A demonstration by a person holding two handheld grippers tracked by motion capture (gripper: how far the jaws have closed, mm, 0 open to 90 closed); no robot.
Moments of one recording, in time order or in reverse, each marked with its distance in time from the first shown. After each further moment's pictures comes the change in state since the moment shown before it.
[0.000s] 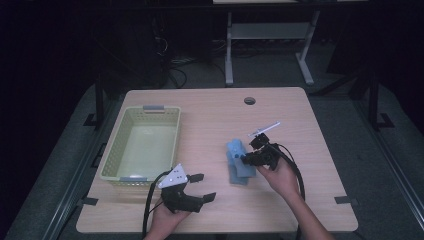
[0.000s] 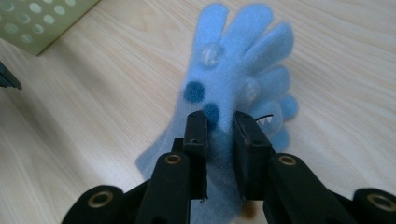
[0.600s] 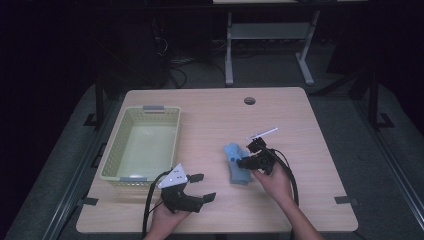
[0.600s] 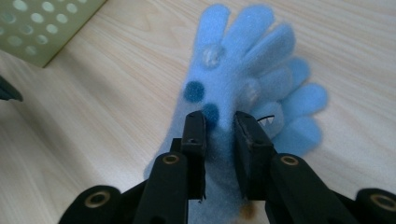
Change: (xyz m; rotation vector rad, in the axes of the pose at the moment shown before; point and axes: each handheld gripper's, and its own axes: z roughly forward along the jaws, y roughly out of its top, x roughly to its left) left arm -0.001 0.000 0.000 0.000 -0.001 -0.006; right arm 0.004 -0.009 0.016 -0.010 0.032 0.085
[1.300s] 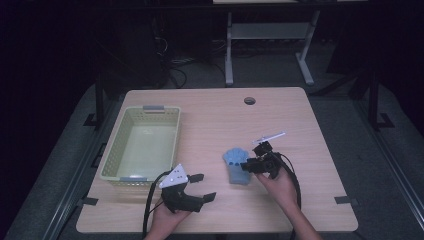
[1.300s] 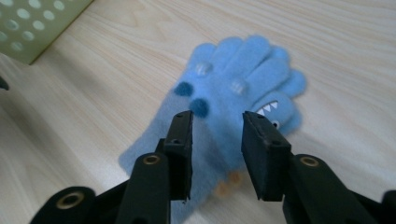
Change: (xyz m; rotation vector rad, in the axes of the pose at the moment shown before) left arm 0.001 -0.001 0.002 0.007 0.007 -0.014; right arm -0.008 -0.018 -0.007 -0.045 -0.021 0.024
